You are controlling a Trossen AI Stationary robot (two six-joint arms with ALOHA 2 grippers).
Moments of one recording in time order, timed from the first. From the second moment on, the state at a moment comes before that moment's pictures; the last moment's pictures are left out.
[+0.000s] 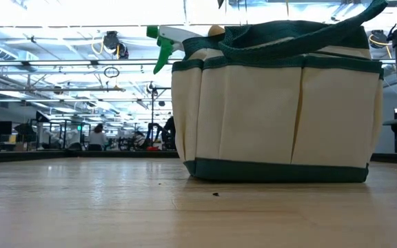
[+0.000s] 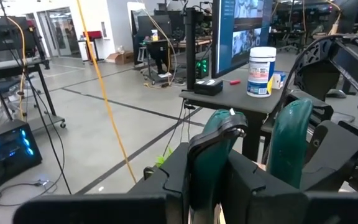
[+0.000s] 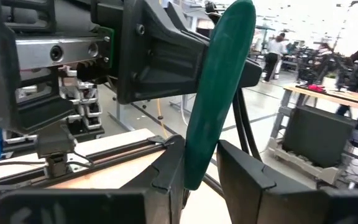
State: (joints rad) left arm -0.13 1.62 1.60 -0.01 -0.68 -0.01; right arm 0.37 1.37 1.18 0.19 1.05 -0.06
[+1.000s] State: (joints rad) left arm -0.14 1.62 1.60 -0.03 -0.68 -0.03; right arm 0.32 1.37 1.18 0.22 0.94 0.03
